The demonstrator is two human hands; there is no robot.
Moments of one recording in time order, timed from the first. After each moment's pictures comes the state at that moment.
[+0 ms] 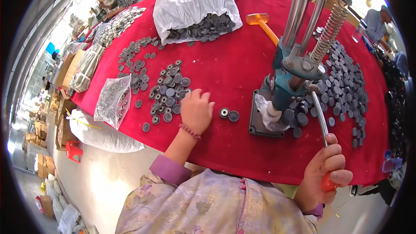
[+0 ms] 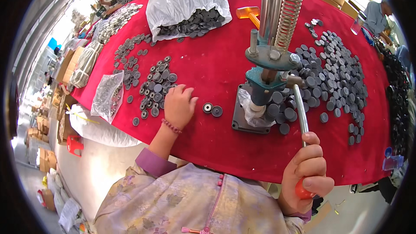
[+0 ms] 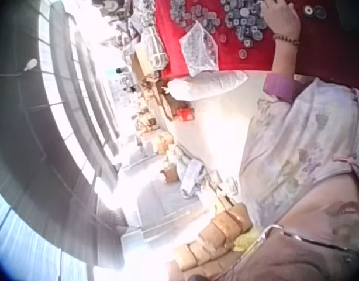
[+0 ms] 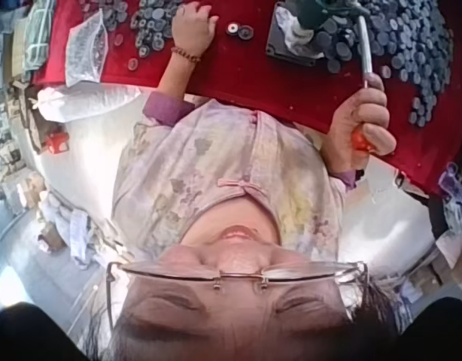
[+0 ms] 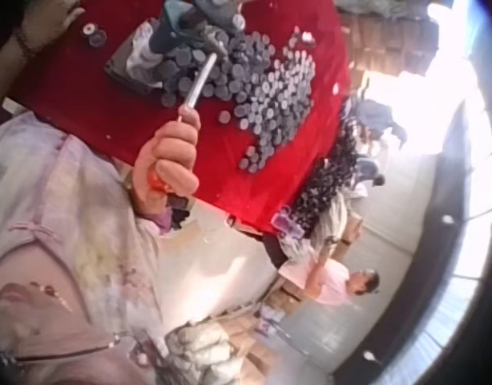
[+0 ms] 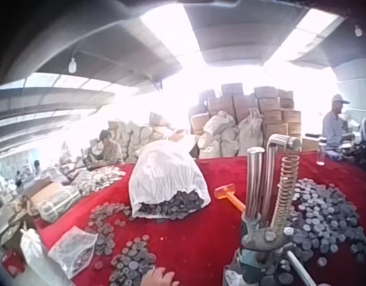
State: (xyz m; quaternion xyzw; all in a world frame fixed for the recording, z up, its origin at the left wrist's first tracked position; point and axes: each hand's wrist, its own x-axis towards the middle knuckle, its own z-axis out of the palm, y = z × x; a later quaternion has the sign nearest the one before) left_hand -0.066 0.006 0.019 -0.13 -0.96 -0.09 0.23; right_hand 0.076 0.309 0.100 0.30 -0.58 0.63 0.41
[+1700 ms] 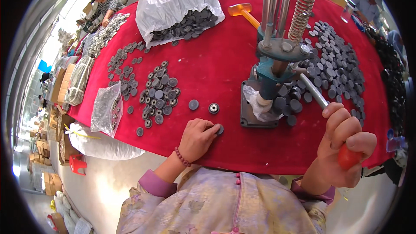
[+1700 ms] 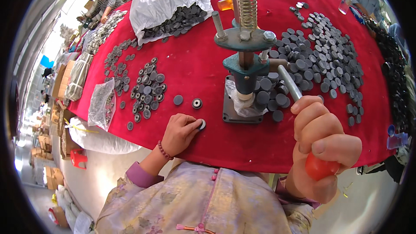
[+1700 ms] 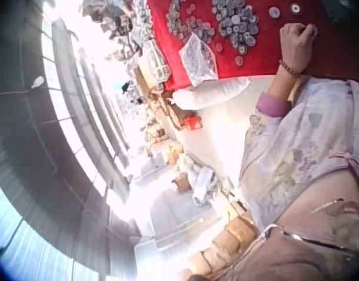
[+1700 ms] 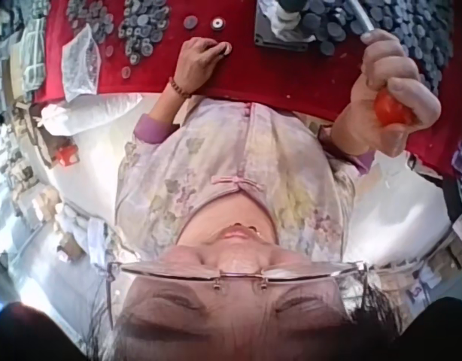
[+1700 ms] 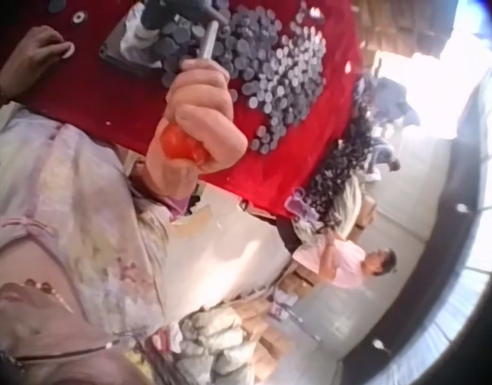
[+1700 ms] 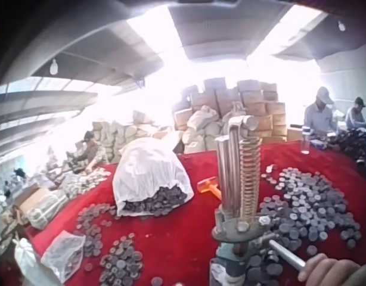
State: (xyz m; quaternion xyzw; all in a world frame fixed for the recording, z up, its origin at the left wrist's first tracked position) left_hand 0.002 0.001 0.007 -0.35 -0.91 -0.20 0.08; right_hand 0.050 0.326 0.153 0.36 -0.59 0.64 0.33
